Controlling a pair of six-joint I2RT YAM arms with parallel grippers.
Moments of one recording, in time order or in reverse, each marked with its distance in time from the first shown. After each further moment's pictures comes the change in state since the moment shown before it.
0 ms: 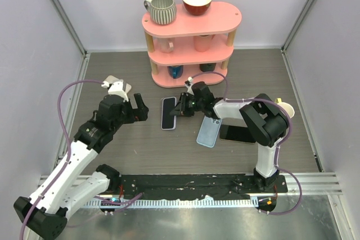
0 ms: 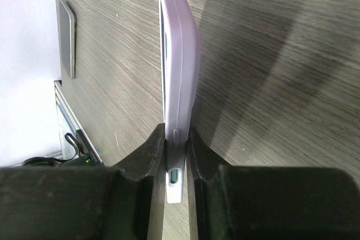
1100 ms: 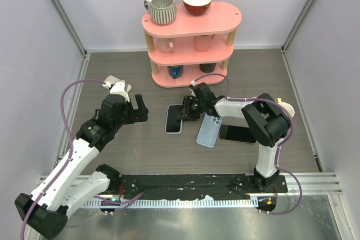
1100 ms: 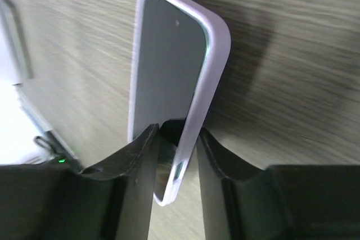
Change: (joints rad) left arm 0.000 0.041 0.000 -0.028 -0.014 0.004; right arm -0.024 -0.014 0.018 -0.193 0.030 -0.027
